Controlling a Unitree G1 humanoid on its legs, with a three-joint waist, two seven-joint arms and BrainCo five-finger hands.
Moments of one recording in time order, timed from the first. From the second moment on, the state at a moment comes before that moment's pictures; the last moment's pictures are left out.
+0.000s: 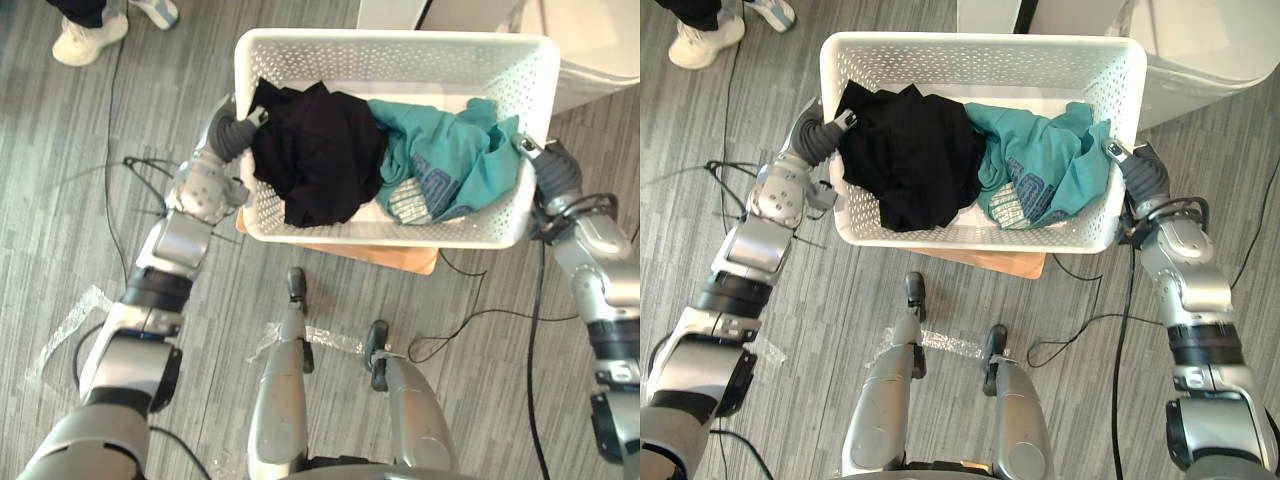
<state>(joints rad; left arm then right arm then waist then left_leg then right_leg) -0.73 0.53 -0.15 0.27 0.13 0.06 0.05 -0.47 -0.72 -0.07 0.17 0.59 0.10 0.12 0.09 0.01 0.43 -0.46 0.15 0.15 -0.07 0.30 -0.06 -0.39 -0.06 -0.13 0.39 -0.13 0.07</state>
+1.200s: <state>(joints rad) -0.18 0.22 -0.07 0.16 0.01 0.08 -0.05 0.12 -0.43 -0.20 0.10 0.55 0.15 0.26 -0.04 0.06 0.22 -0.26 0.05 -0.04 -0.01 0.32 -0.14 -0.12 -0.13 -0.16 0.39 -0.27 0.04</state>
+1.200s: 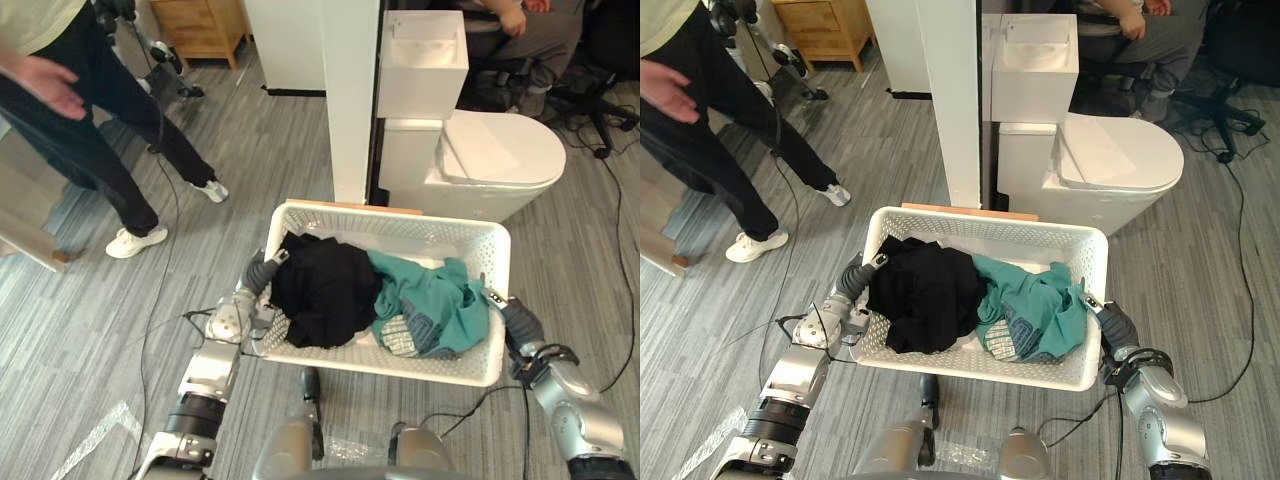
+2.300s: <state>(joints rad) -0.21 0.21 -0.05 0.22 0.03 0.08 -0.02 0.01 -0.31 -0.18 0.26 0.46 0.06 0.18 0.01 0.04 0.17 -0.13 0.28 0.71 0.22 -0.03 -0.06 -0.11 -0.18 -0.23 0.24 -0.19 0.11</state>
